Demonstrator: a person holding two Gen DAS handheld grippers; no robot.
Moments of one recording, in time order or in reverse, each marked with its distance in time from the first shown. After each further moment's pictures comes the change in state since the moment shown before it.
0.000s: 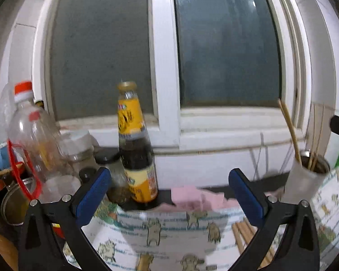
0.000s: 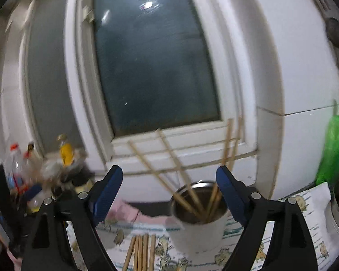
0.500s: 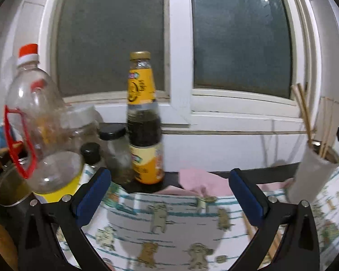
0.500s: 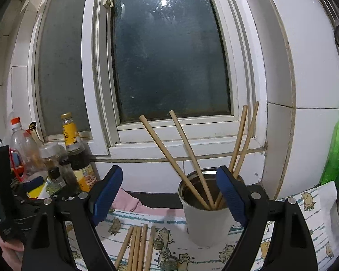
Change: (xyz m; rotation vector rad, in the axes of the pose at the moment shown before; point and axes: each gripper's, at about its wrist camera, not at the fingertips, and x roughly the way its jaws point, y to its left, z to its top) left arm 0.014 0.016 -0.020 -0.053 0.047 0.043; right arm 0.011 0.011 -0.027 -0.062 -0.015 0.041
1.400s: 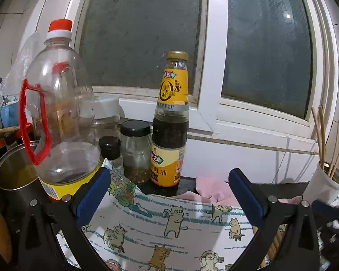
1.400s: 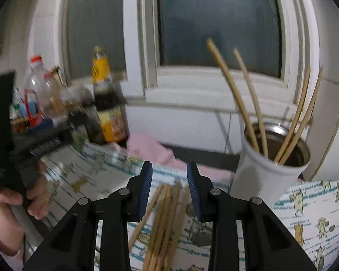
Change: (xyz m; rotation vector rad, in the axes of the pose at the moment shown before) left arm 0.002 0.032 -0.002 -0.142 -0.014 0.038; right arm 0.054 0.051 -0.051 -0.160 0.336 0.145
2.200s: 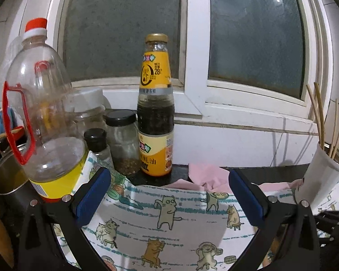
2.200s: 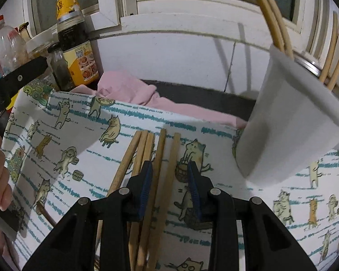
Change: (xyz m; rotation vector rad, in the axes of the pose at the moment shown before) left arm 0.013 -0.015 -0.007 0.083 0.072 -0.035; right arm 0.067 -0.013 -0.028 0.056 0.337 0.005
